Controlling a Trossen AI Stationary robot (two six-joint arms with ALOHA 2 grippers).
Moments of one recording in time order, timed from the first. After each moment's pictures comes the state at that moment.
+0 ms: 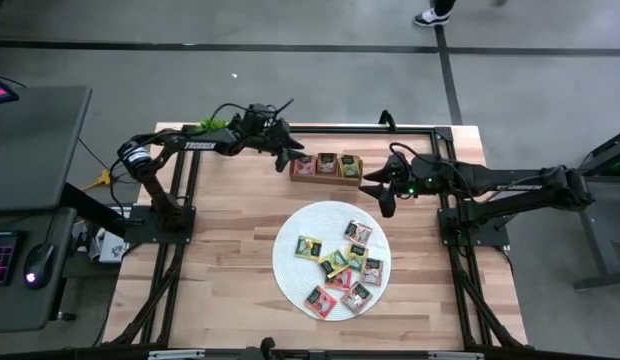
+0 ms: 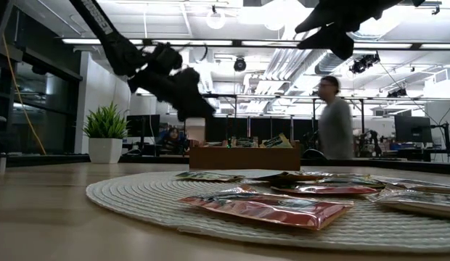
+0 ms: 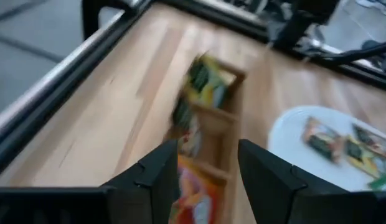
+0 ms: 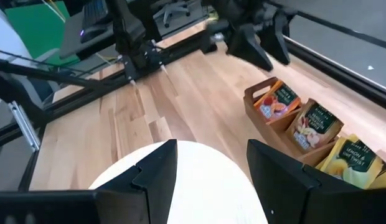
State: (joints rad) left arm 0.68 1.69 0.92 0.28 0.60 0.03; right arm -0.08 0.95 0.76 -0.22 0.11 0.41
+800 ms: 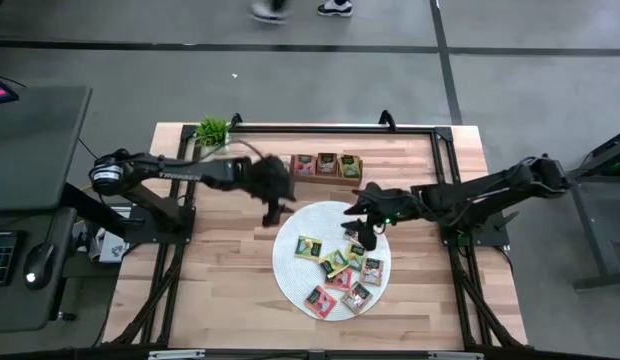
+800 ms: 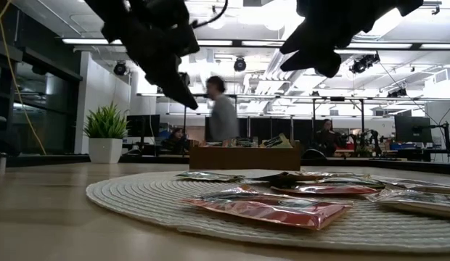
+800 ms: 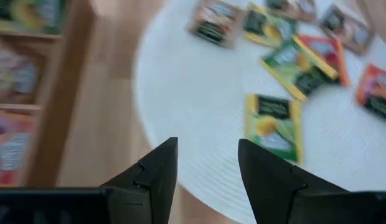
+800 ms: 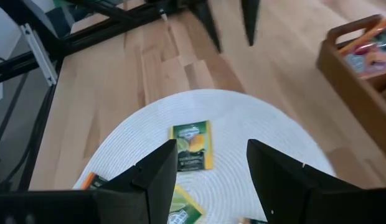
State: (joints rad) left arm 0.18 1.44 0.92 -0.28 0.24 0.16; right arm 0.13 1.24 0.76 -0.07 0.13 0.45
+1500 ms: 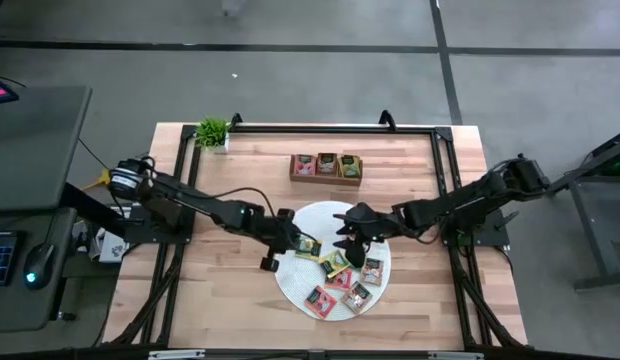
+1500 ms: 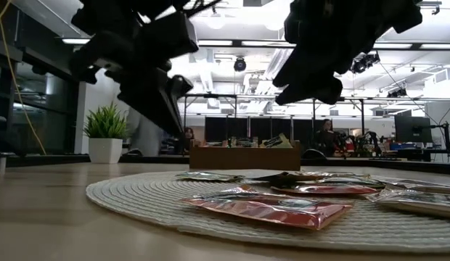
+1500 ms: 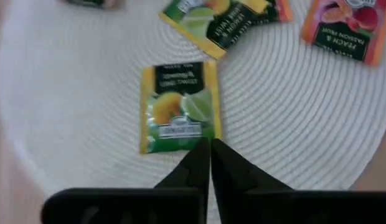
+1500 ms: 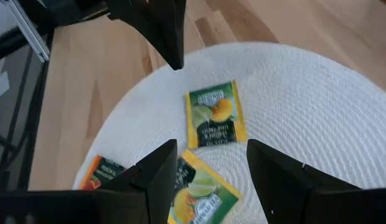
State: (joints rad) left arm -0.21 1.60 0.92 -0.22 -0.02 0.09; right arm 0.23 1.46 0.76 0.05 0.14 0.61
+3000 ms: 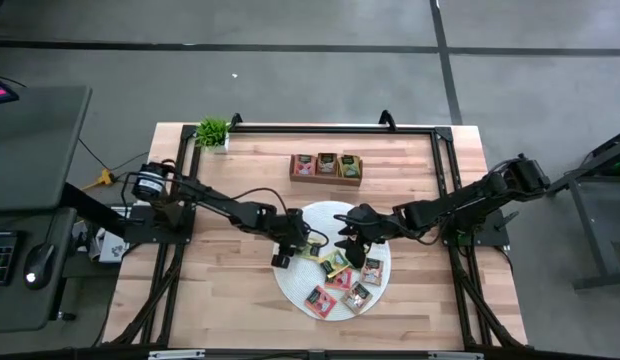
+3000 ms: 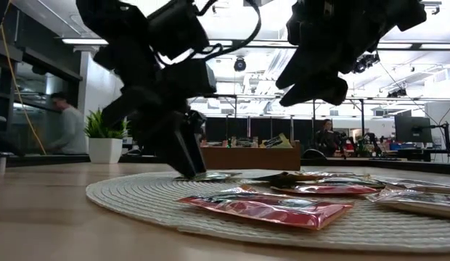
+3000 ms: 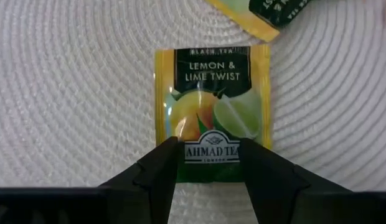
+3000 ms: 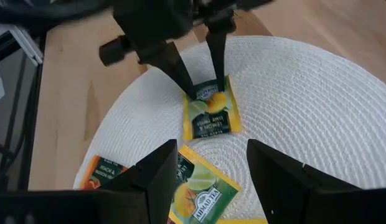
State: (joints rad) left arm -0.14 1.79 0.92 -0.06 0.02 0.11; right arm 0.25 1.46 0.76 0.02 0.17 0.66
